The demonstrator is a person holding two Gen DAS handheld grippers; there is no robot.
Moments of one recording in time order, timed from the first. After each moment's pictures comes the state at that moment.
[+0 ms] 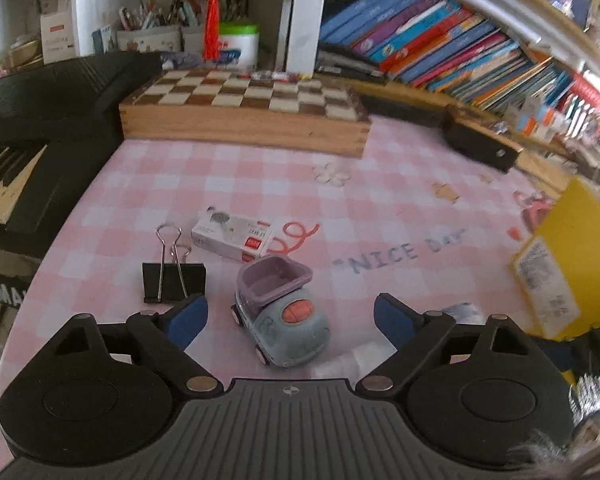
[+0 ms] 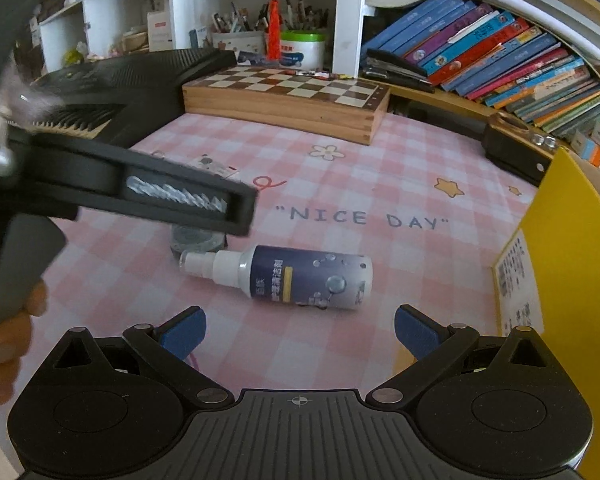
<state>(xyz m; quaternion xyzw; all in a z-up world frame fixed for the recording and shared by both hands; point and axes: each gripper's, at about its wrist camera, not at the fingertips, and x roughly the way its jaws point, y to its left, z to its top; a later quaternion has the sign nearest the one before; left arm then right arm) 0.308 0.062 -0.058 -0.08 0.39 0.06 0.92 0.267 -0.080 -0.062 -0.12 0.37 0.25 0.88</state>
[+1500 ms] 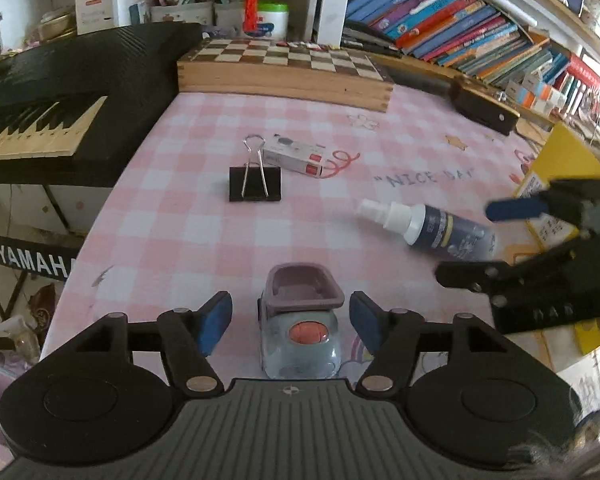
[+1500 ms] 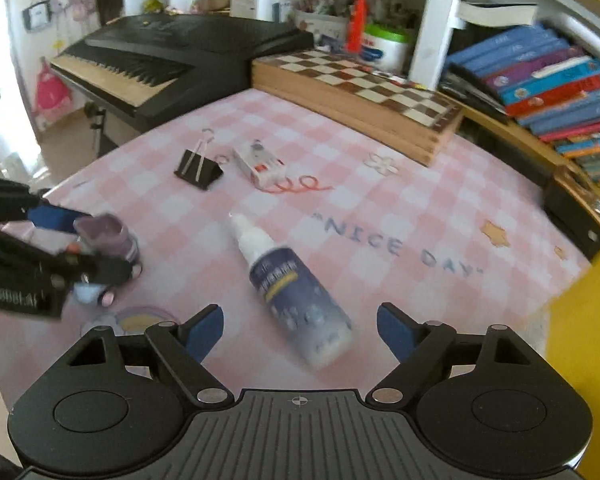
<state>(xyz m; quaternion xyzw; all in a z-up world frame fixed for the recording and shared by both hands) 0.221 0.096 -0.062 -0.08 0.41 0.06 0.91 0.291 -0.067 -0.053 -0.22 0.38 0.37 0.82</state>
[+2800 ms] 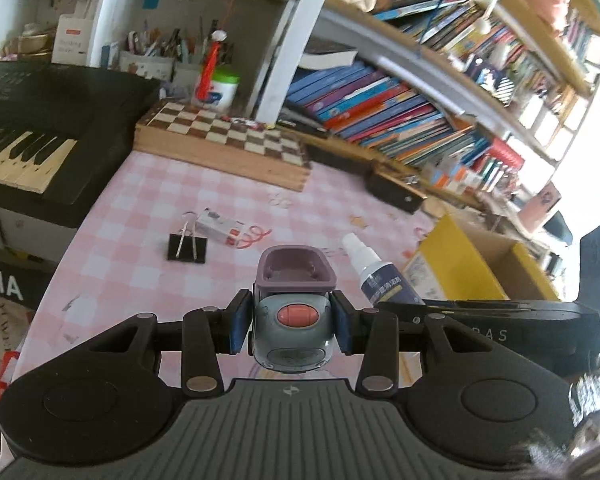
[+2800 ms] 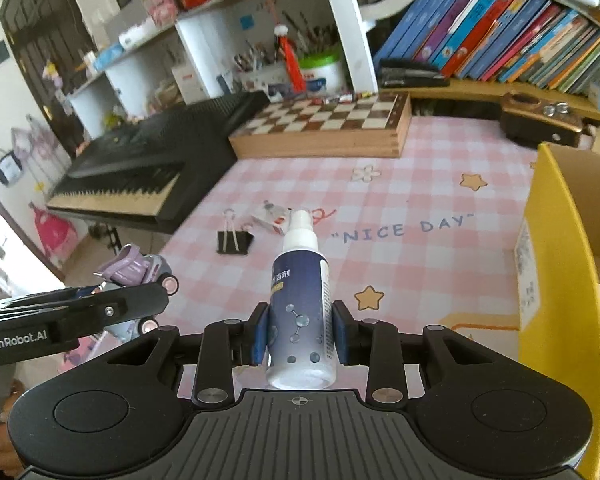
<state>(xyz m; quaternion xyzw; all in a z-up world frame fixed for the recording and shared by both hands) 0.169 0.095 0.012 -0.18 0.31 -0.03 0.93 0.241 -0.117 0.007 0.02 0.40 0.31 0.86</state>
